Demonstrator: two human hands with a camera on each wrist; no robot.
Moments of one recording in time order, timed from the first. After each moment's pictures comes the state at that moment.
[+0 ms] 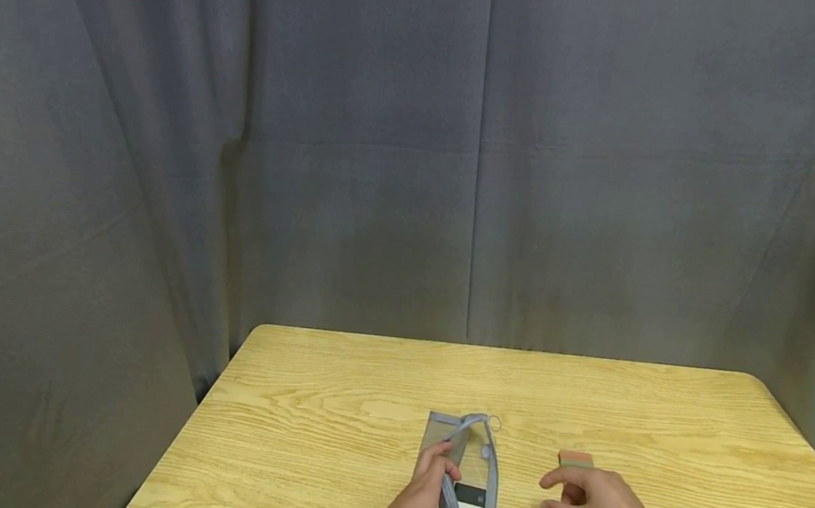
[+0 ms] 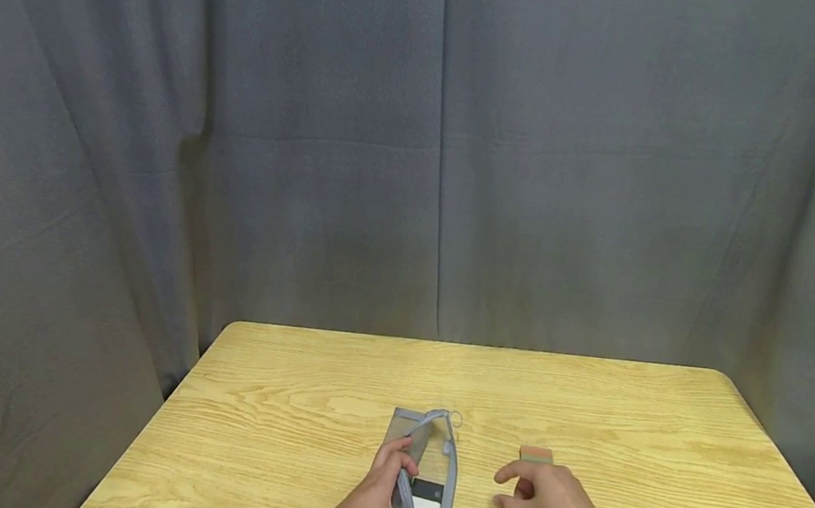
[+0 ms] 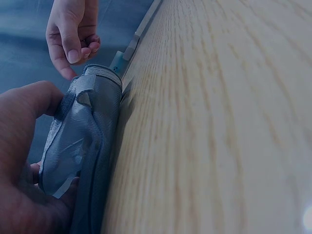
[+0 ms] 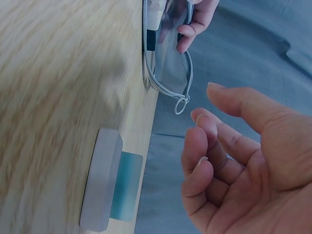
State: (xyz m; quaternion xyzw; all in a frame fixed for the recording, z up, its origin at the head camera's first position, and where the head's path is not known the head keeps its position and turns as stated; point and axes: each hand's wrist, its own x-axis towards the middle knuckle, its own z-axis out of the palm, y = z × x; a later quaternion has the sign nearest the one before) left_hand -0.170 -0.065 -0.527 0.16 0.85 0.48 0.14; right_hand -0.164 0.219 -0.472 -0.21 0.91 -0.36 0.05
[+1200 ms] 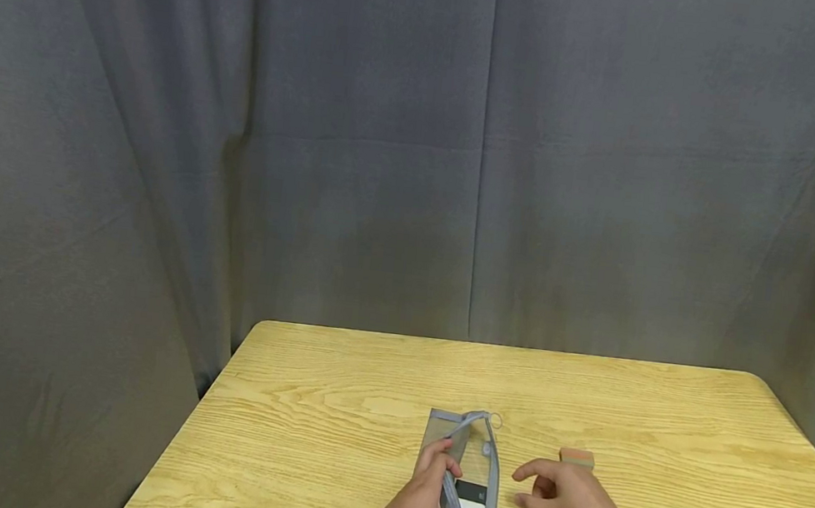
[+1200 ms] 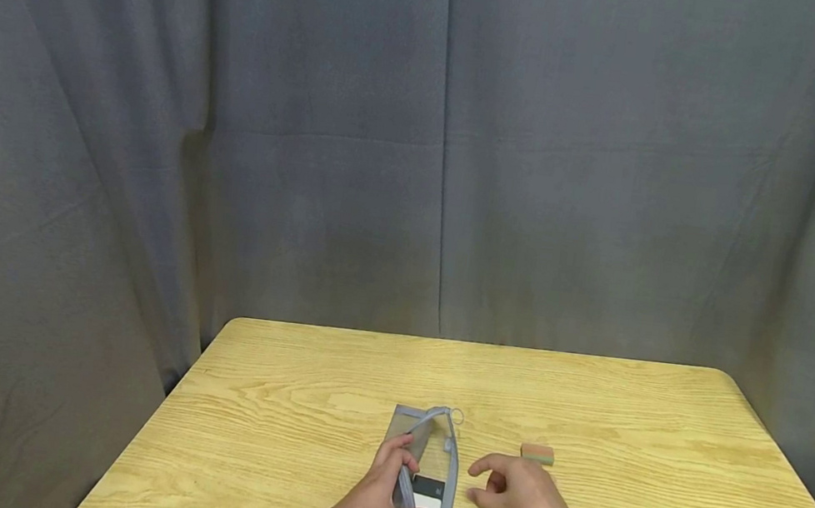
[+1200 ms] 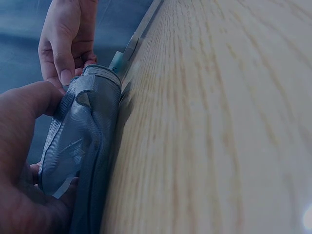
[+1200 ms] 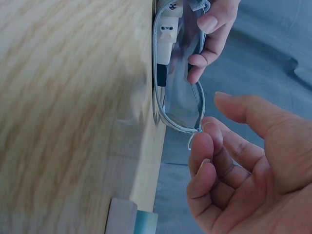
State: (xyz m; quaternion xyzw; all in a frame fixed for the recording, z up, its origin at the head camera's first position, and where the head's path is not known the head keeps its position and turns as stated) left_hand -0.170 -0.064 -0.528 0.15 0.86 0.46 0.14; right_hand -0.171 0.187 -0.484 -0.22 0.90 -0.38 0.03
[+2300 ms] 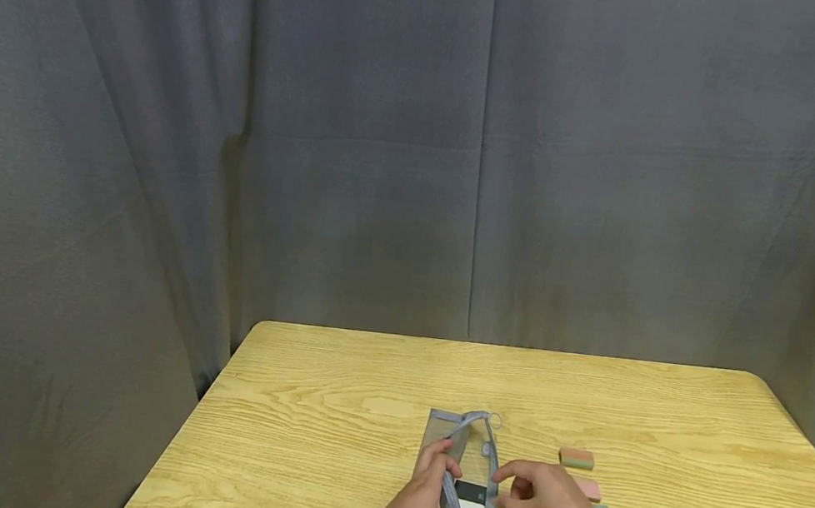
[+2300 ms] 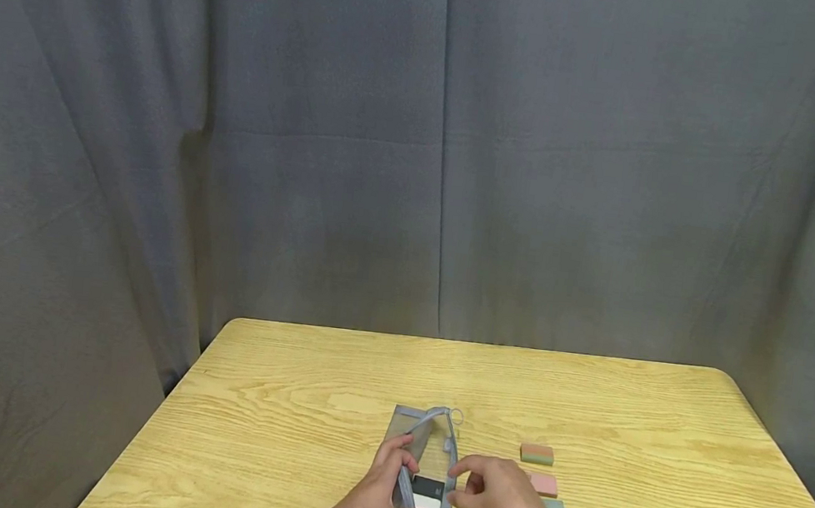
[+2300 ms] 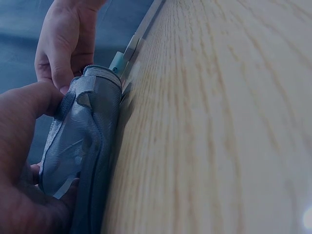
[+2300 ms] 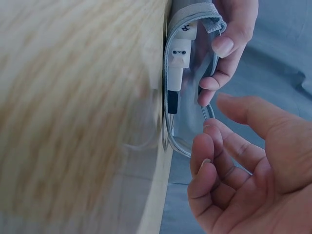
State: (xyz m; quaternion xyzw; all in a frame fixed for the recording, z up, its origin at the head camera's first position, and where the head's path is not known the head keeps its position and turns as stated) left_hand -0.170 -0.065 -0.528 0.15 0.86 0.47 0.14; right_hand -0.177 0.166 -0.492 -0.22 0.89 -0.39 0.06
